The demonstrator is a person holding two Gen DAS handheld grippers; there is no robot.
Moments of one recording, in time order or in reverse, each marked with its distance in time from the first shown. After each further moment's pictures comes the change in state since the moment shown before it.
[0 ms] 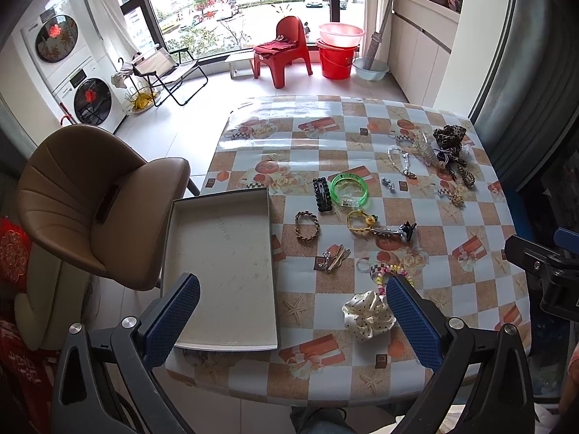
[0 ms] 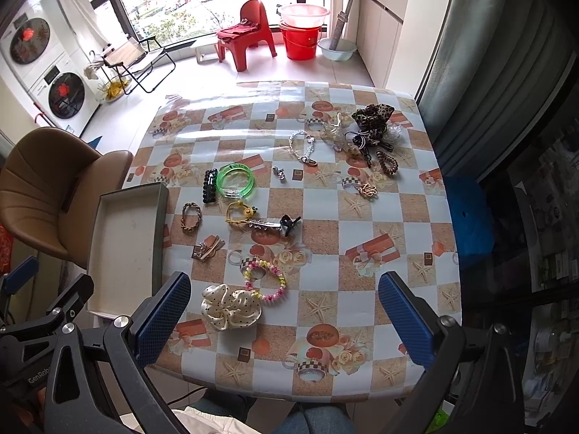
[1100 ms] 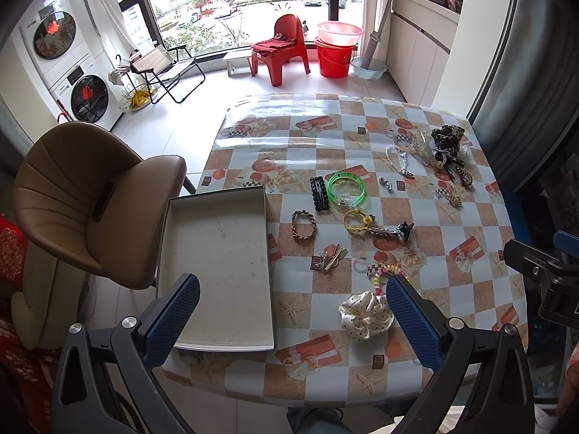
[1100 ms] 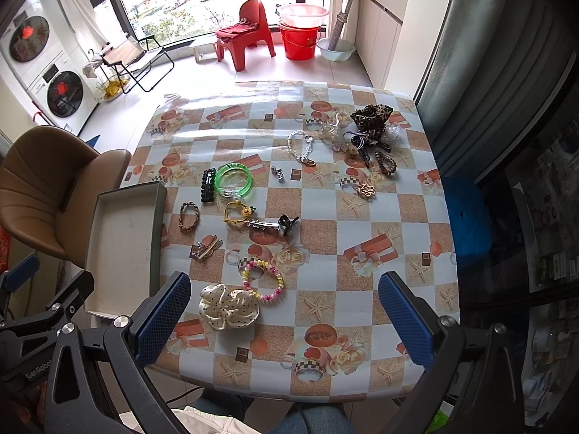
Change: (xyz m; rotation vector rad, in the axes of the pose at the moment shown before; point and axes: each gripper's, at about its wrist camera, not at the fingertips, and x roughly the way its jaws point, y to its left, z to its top) left arm 0.005 0.000 0.002 -0.001 0.012 -0.016; right arm 0.000 0.000 0.000 -0.003 0.003 0.000
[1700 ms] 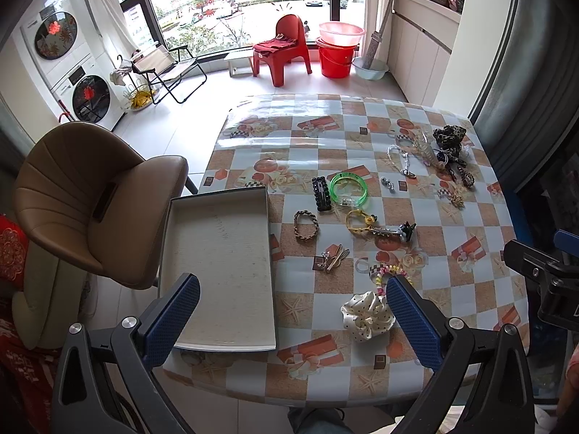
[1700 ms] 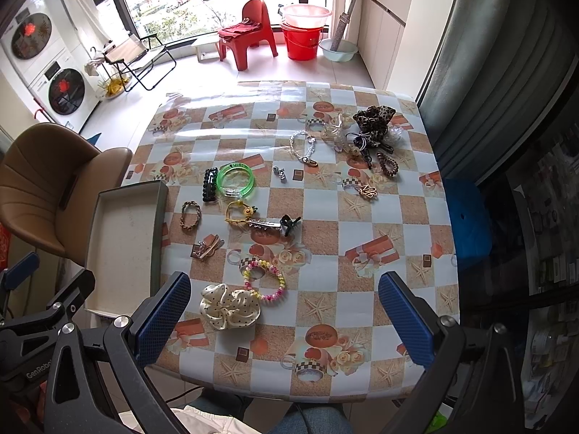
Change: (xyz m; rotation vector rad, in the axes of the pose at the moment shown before) left arm 0.000 0.001 0.001 -0.003 -0.001 0.003; right arm 0.000 0.001 0.001 -0.001 0.001 -0.001
